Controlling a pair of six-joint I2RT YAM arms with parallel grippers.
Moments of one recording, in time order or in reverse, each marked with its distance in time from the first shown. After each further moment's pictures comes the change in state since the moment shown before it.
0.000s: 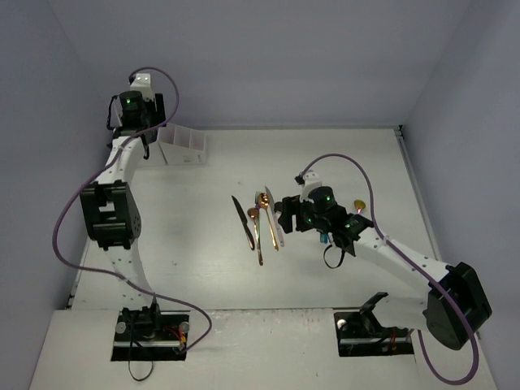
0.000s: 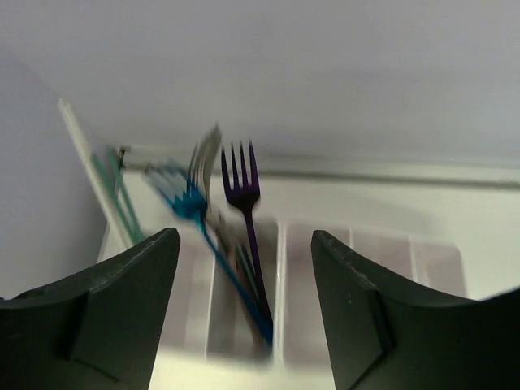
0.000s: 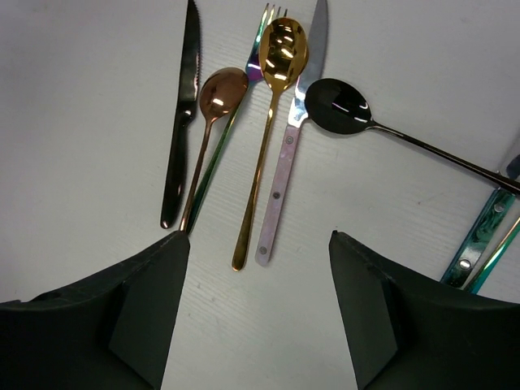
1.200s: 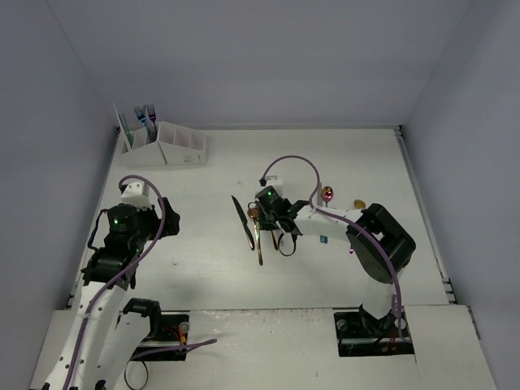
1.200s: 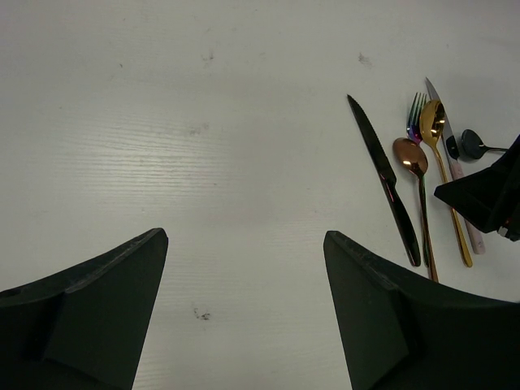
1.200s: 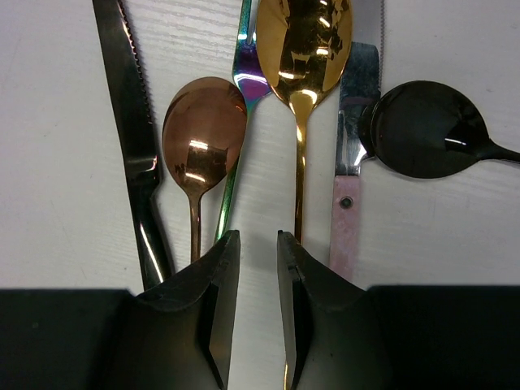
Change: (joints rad) left arm -0.187 -1.436 -1.162 -0.462 0.051 -0.334; right arm 0.162 0.595 0.313 -0.007 0.245 0.231
